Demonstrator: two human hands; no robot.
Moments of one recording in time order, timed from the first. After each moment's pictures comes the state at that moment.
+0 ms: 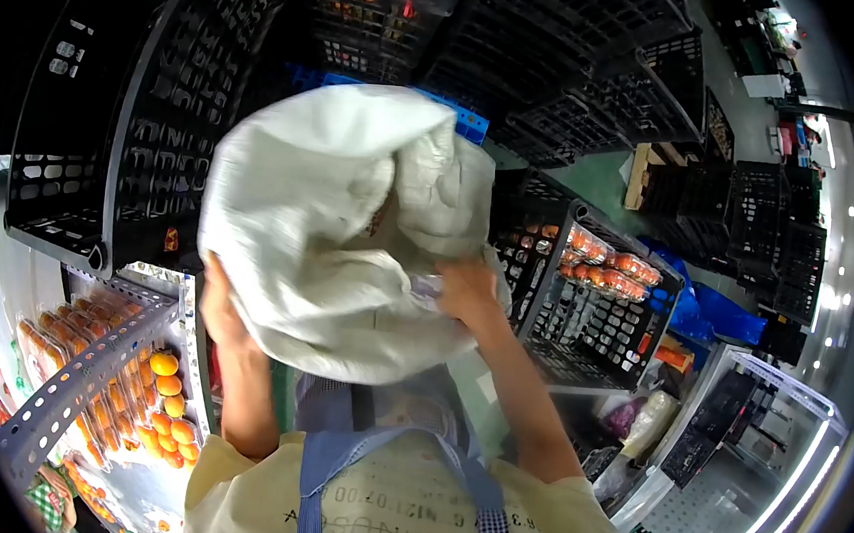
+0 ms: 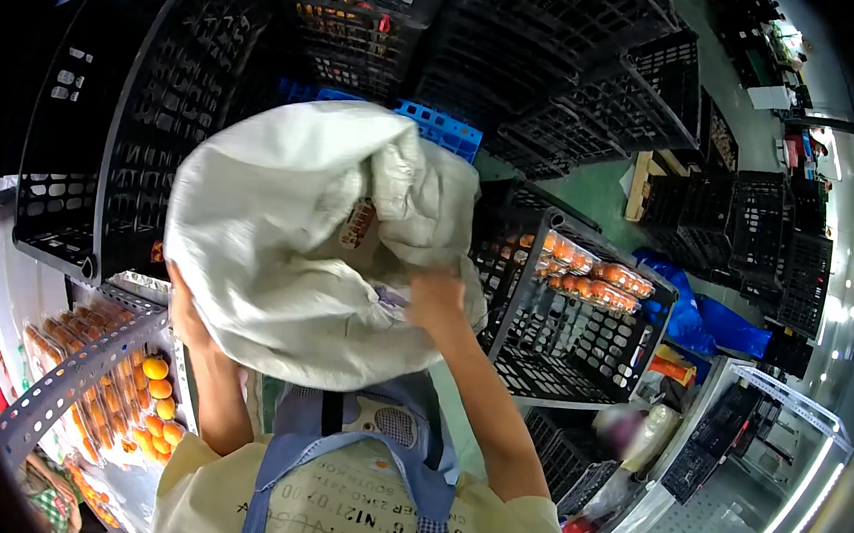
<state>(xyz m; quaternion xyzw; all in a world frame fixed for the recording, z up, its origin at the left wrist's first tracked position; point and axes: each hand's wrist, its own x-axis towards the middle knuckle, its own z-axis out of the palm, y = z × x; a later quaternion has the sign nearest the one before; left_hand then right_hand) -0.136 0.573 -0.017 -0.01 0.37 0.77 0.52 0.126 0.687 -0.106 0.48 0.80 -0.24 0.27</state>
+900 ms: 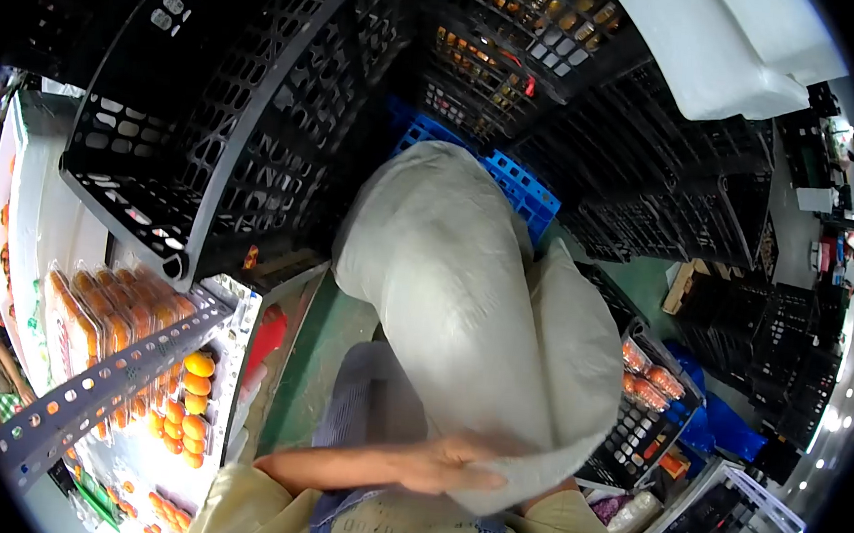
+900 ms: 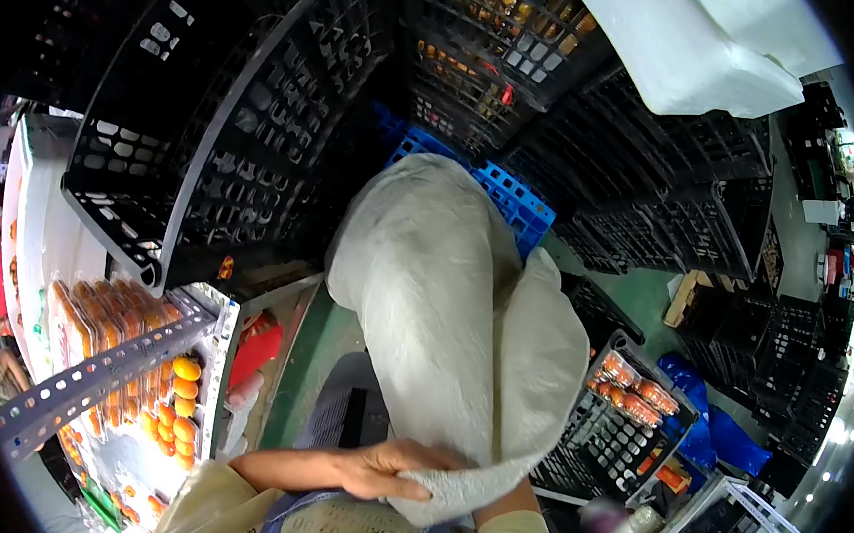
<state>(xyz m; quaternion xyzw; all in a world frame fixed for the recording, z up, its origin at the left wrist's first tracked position) -0.041 0.572 0.003 0.21 0.13 0.48 0.84 0.148 0.702 -0.126 0.48 0.77 -0.33 0.26</state>
